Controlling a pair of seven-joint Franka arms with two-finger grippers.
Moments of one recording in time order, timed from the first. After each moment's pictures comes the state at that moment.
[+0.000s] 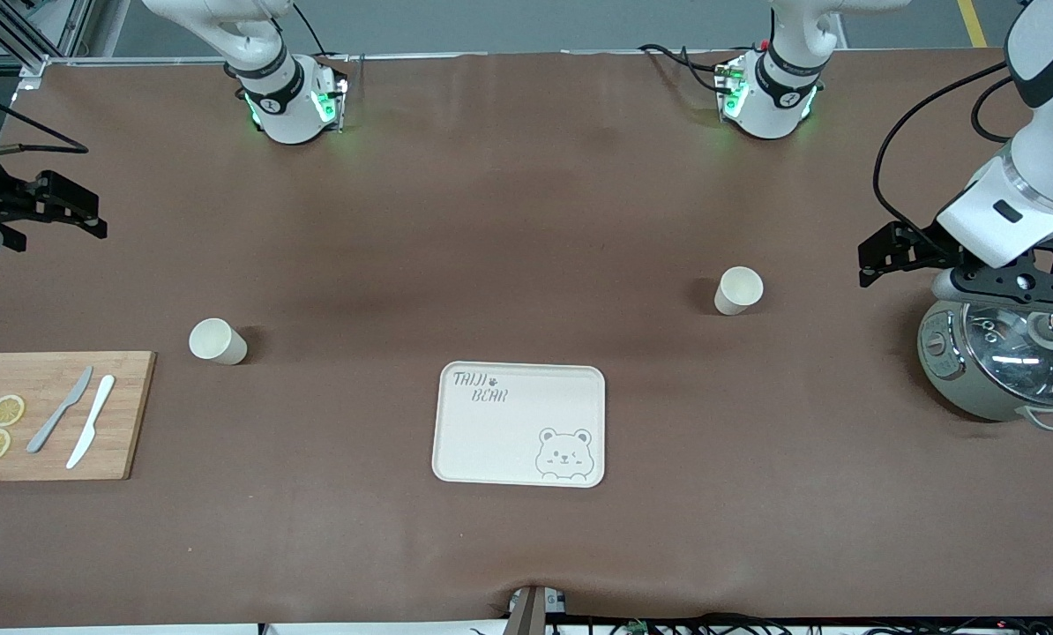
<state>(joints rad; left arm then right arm) -0.09 0.08 -0.05 -1.58 -0.01 1.73 0.01 -0.02 0.02 0.00 -1.52 0.01 1.49 -0.19</state>
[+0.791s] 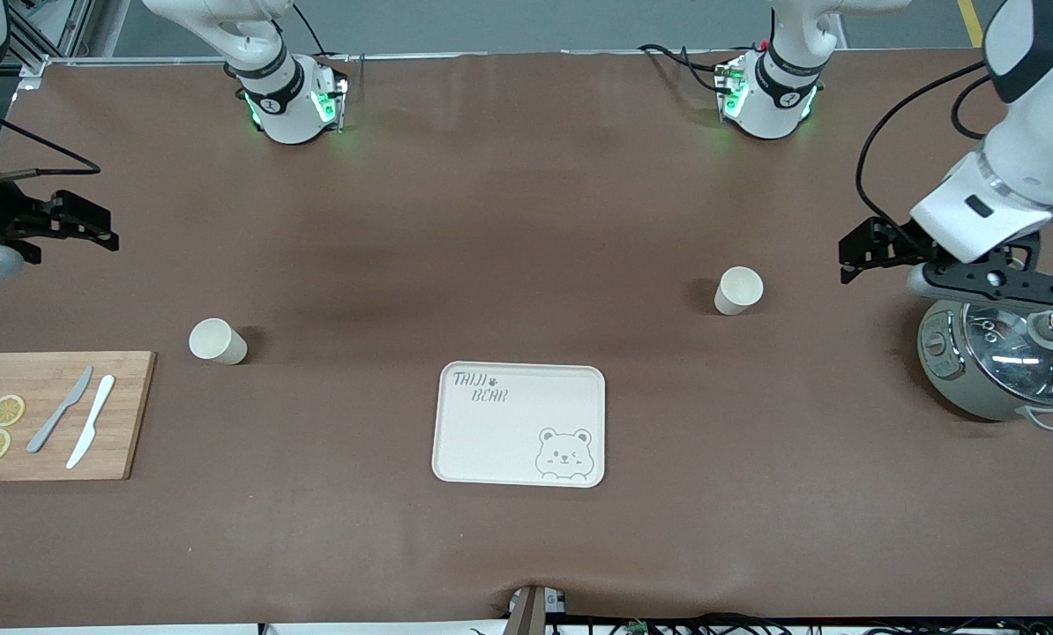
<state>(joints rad) -0.11 0.08 -0.08 -1.59 -0.01 1.73 0.01 -0.02 0.06 0.00 -1.52 0.01 1.49 -0.19</state>
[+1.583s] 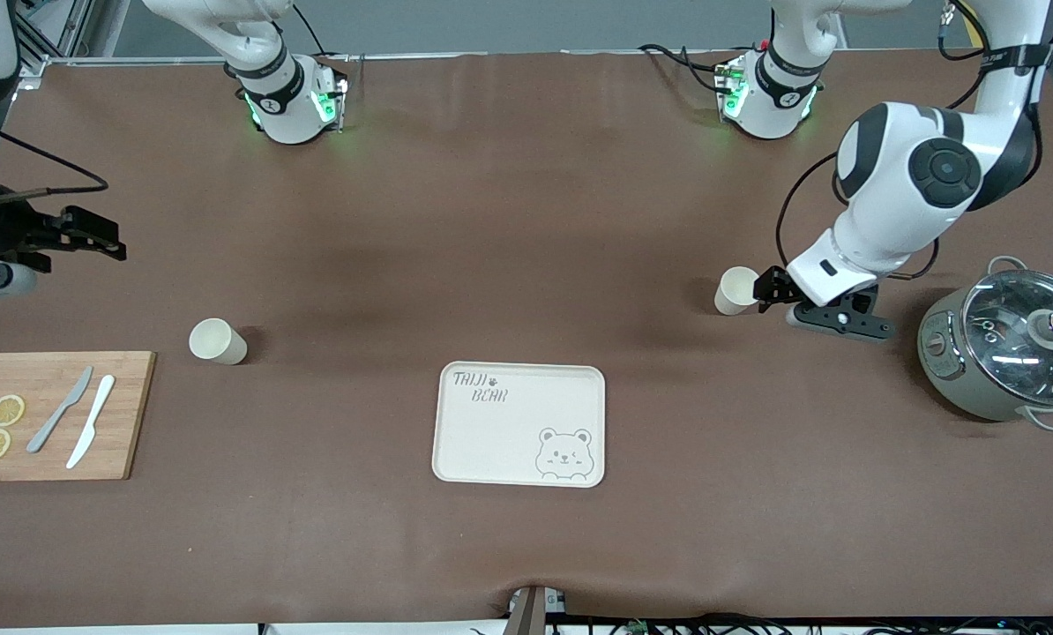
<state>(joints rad) -0.11 0.07 -0.11 -2.14 -0.01 2.29 0.01 -0.02 0.11 0.00 -1.52 0.00 1.50 -0.19</state>
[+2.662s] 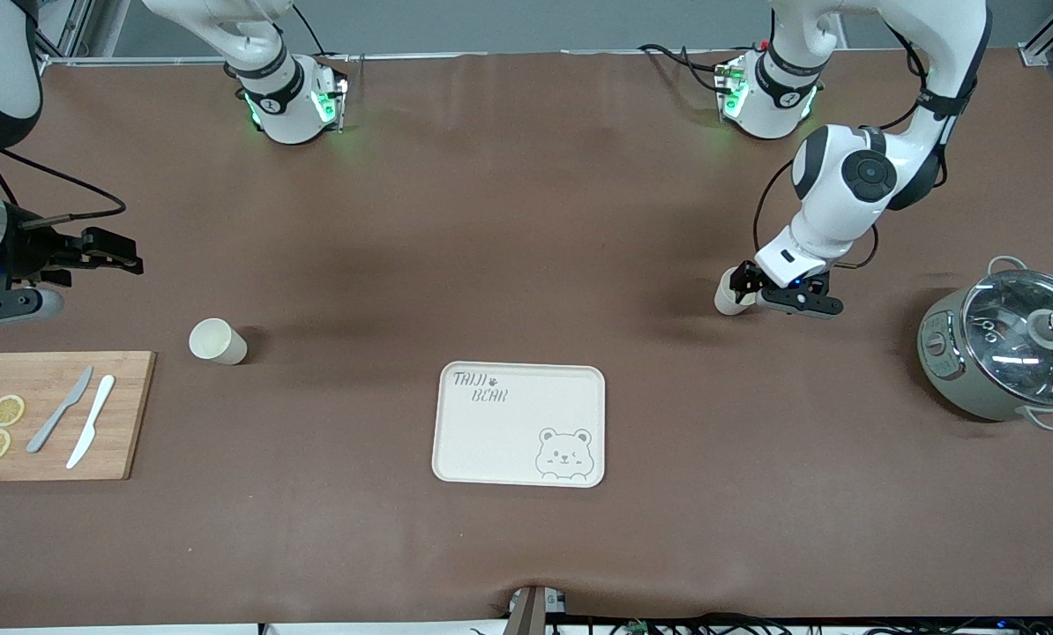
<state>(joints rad) -0.10 0.11 -0.11 -2.51 -0.01 2.76 0.01 -0.02 0.16 0.00 -1.51 0.01 1.50 -0.19</state>
